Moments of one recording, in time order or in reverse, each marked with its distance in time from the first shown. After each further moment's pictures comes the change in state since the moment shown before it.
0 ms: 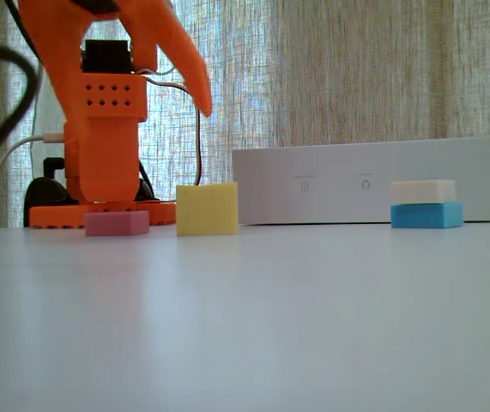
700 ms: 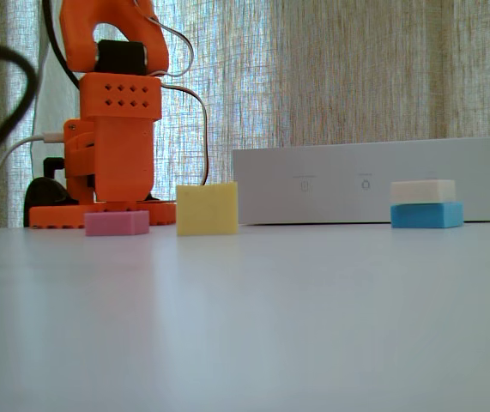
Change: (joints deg) arm -11.8 10.3 -19.1 13.9 7.7
